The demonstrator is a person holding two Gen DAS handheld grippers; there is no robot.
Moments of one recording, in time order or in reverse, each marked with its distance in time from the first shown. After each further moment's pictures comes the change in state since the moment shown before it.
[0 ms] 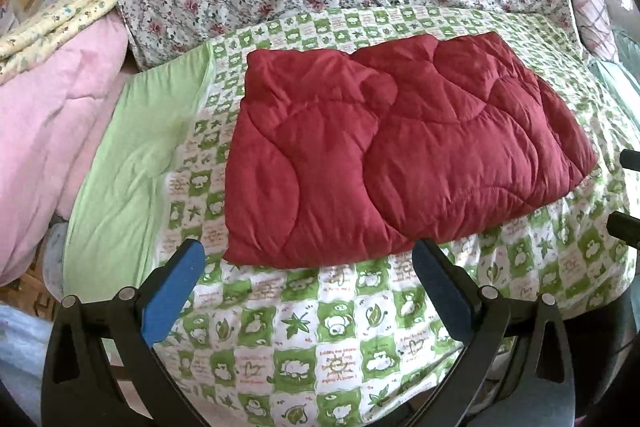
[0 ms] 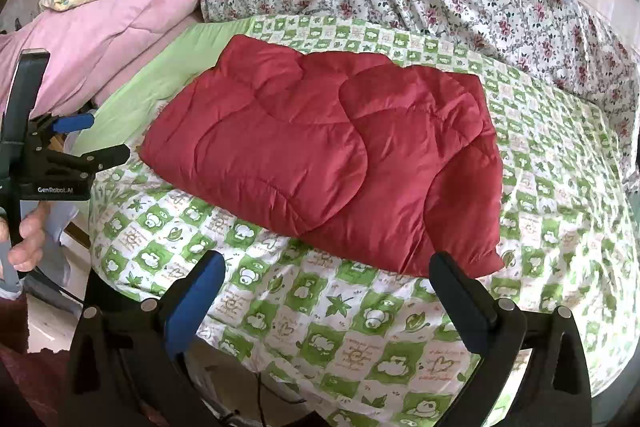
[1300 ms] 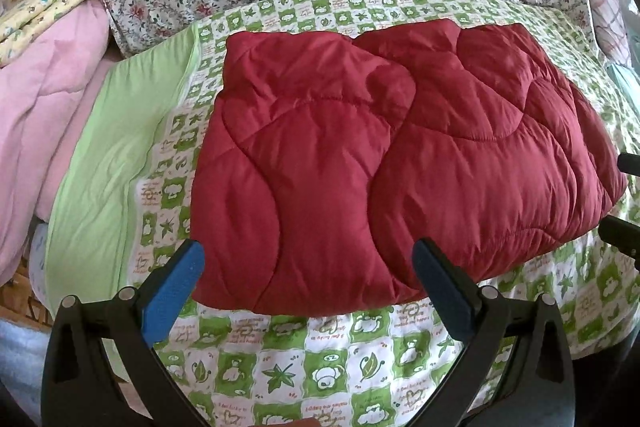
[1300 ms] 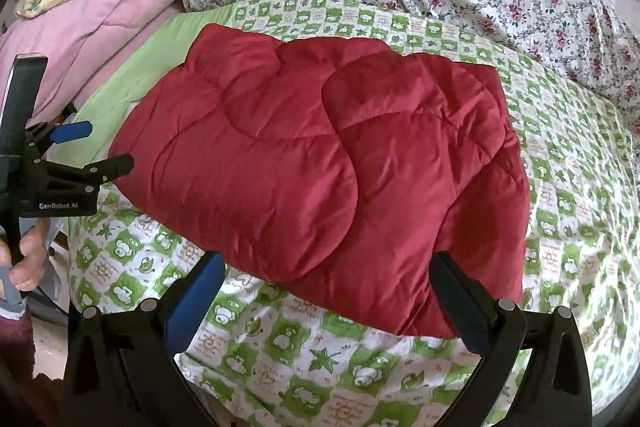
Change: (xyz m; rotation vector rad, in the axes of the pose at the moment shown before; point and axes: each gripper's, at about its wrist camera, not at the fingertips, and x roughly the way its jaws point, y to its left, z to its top) left arm 0.059 -0.006 0.026 -0.016 0.064 -0.013; right arm 0.062 -0.019 0.038 0.022 0.062 0.005
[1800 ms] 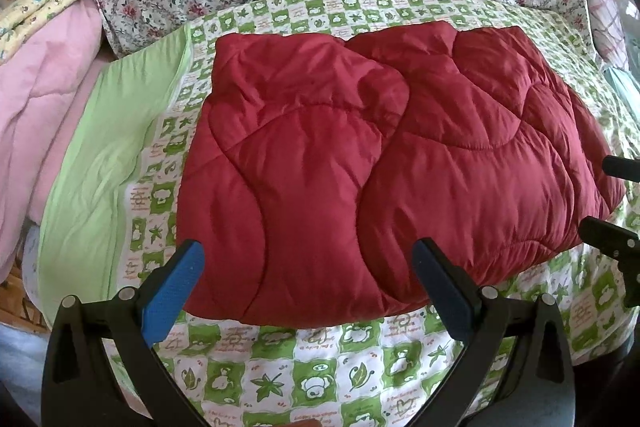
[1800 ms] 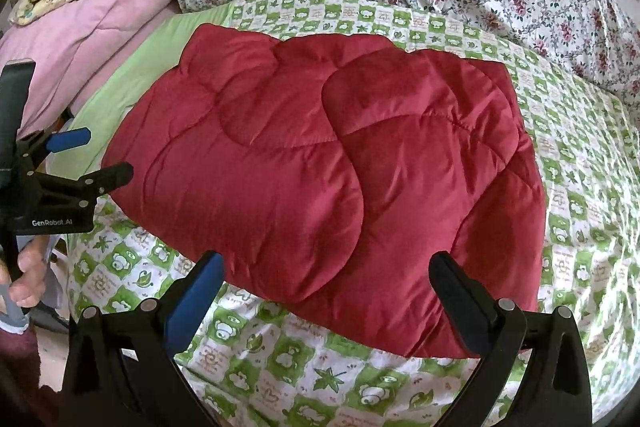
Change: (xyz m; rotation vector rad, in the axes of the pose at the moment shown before) left arm 0.007 -0.004 0.008 -0.005 0.000 -0.025; right arm 0.017 0.001 0.010 0.019 0.008 0.011
